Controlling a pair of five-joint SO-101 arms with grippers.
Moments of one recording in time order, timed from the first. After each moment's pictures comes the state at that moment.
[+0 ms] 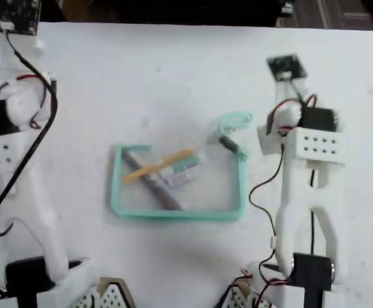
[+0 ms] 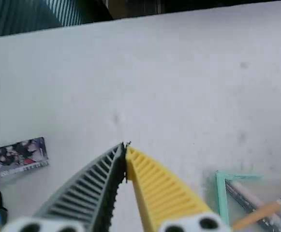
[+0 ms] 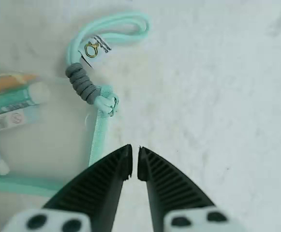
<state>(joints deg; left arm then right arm) -16.9 -16.5 -10.4 79.5 -12.4 5.7 -13.7 3.7 86.4 19.6</state>
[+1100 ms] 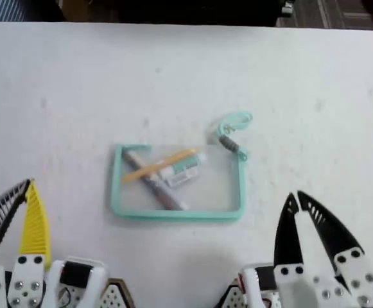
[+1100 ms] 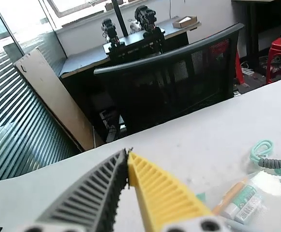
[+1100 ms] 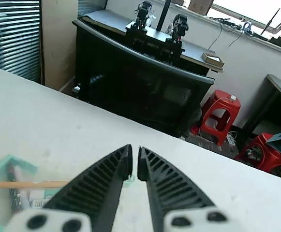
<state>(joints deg) 3.0 -75.3 -5.5 99.3 -15.0 -6.5 -81.2 0.0 97.6 19.6</state>
